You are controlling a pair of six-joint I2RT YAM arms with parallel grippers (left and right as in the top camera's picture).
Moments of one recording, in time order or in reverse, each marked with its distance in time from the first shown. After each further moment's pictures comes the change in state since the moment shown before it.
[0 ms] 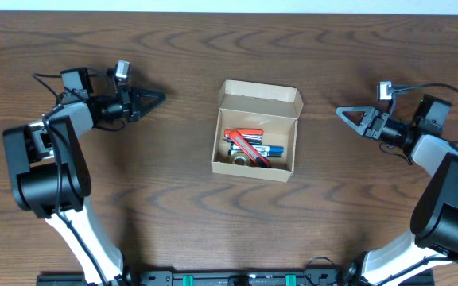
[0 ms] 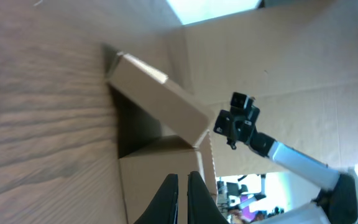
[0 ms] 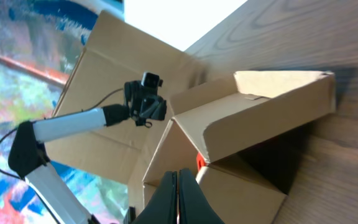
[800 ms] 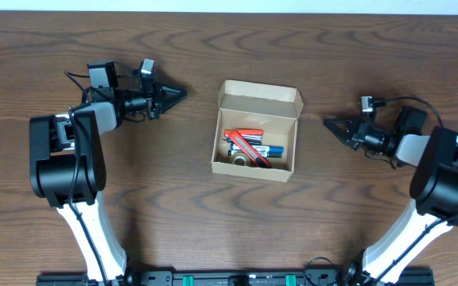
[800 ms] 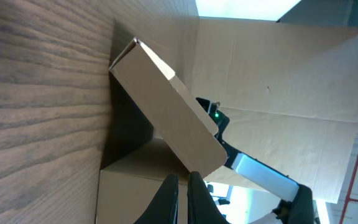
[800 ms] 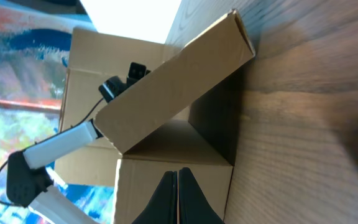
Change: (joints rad) left arm -0.129 0.053 -0.001 0.289 -0.076 -0.486; right arm 0.038 0.264 0.000 0.156 0.045 0.163
